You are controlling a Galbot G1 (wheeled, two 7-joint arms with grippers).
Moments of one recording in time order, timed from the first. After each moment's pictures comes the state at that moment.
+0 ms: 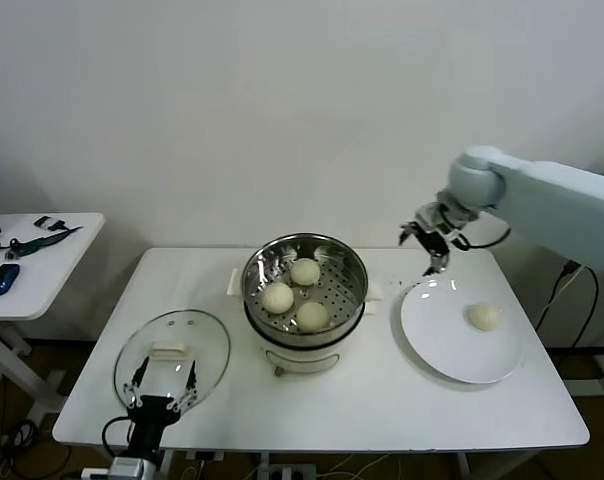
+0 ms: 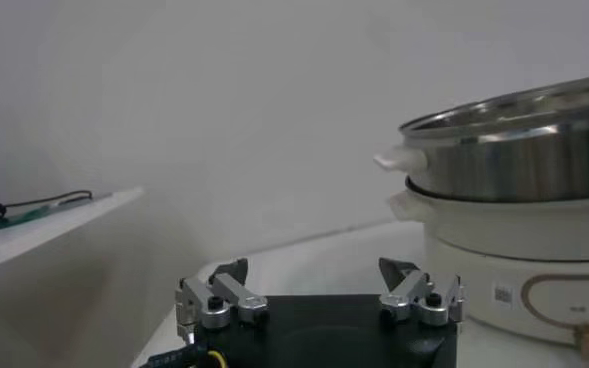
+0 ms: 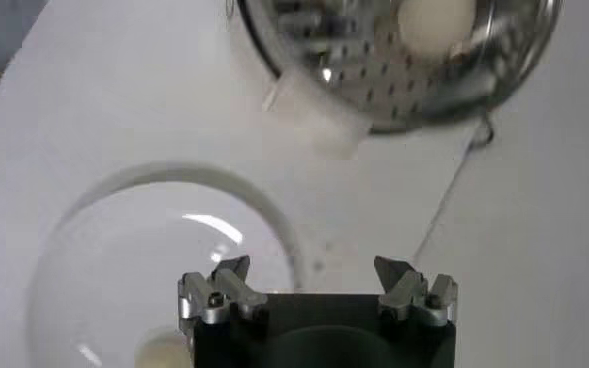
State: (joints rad) left arm 1.69 -1.47 -0.65 -1.96 0.08 -0.10 0.00; right arm 0.61 0.74 -1.34 1.24 0.14 -0.02 -1.09
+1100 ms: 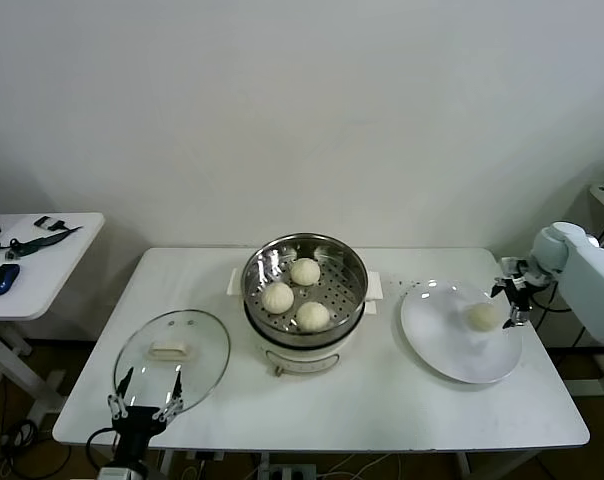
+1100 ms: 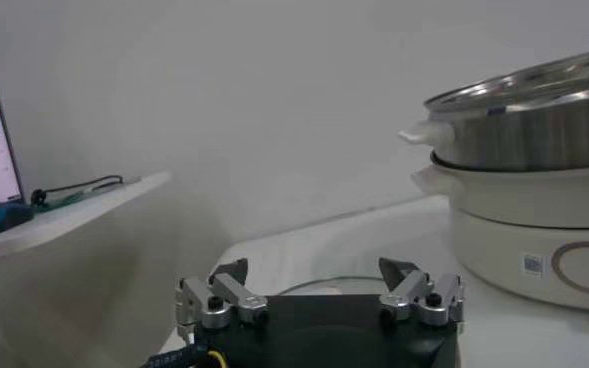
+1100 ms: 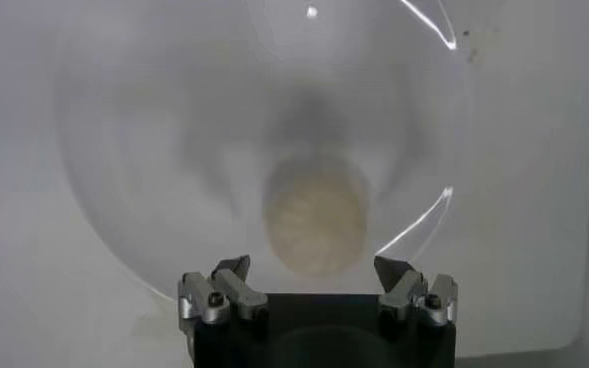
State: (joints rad) left arm 1.72 -1.48 -0.70 -1.96 0.09 -0.10 0.00; right arm 0.02 0.85 -0.60 0.57 -0.34 0.15 -1.16
